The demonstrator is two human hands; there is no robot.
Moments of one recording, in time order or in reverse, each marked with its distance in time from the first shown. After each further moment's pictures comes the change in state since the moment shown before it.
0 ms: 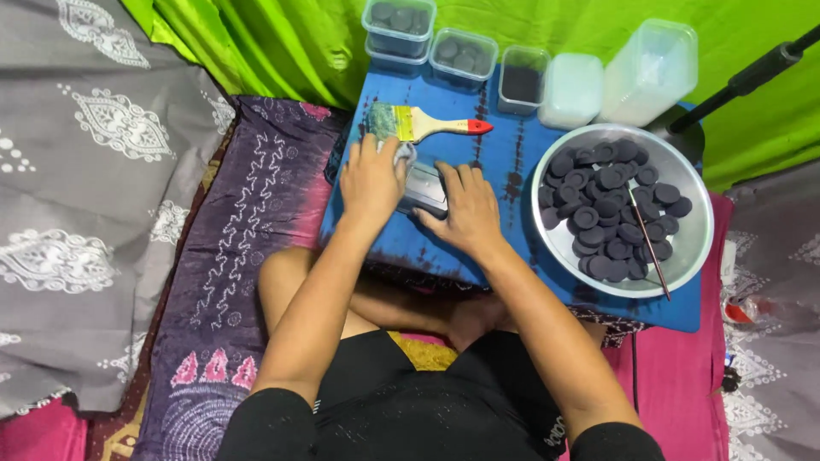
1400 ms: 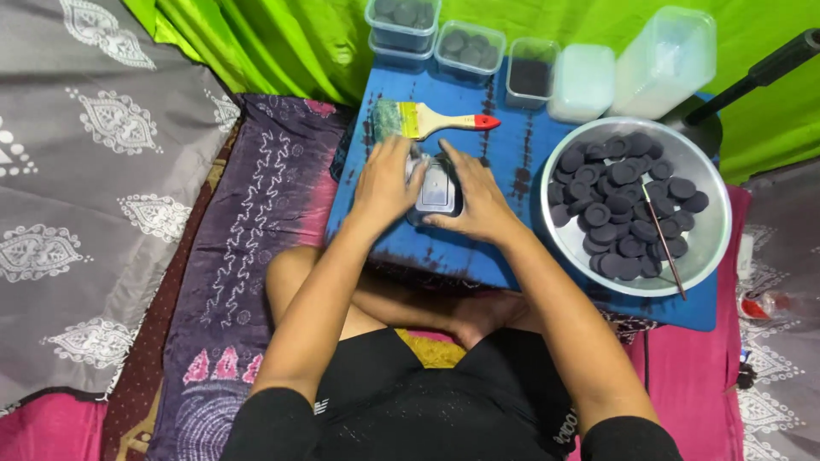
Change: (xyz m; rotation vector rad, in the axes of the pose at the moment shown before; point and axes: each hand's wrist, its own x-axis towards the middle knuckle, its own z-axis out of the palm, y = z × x) left_hand 0.005 -0.009 0.007 -0.329 -0.039 0.251; right_hand 0.013 0.031 0.002 0.420 -0.188 -0.068
